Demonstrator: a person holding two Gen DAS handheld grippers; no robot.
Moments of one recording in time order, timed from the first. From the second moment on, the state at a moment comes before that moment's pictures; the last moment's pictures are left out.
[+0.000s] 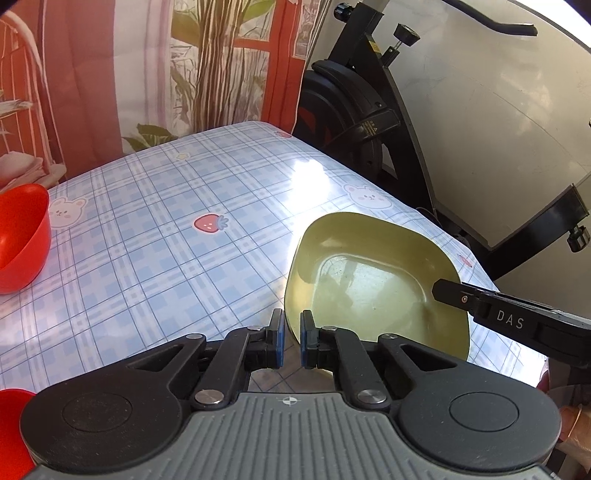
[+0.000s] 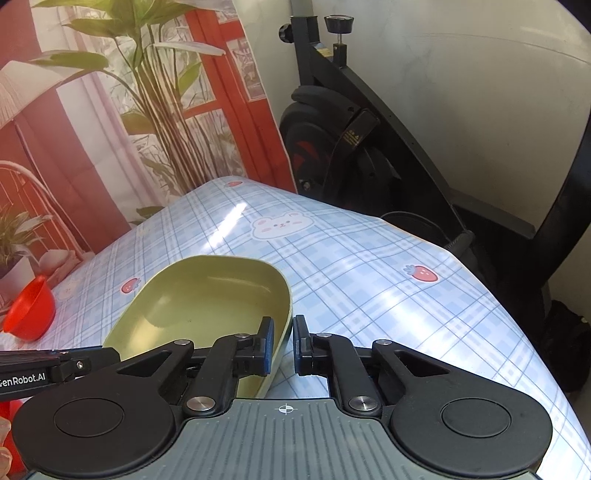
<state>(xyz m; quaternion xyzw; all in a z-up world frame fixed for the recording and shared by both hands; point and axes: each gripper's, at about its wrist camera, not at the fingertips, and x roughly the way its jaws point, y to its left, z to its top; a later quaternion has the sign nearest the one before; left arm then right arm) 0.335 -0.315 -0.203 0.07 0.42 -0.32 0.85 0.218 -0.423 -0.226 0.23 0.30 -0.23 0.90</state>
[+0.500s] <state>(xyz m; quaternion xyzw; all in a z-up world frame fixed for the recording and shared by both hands) 0.294 -0.248 -0.150 0.02 0.41 -0.30 0.86 0.202 -0.371 -0.171 0.24 0.27 -0.20 0.91</state>
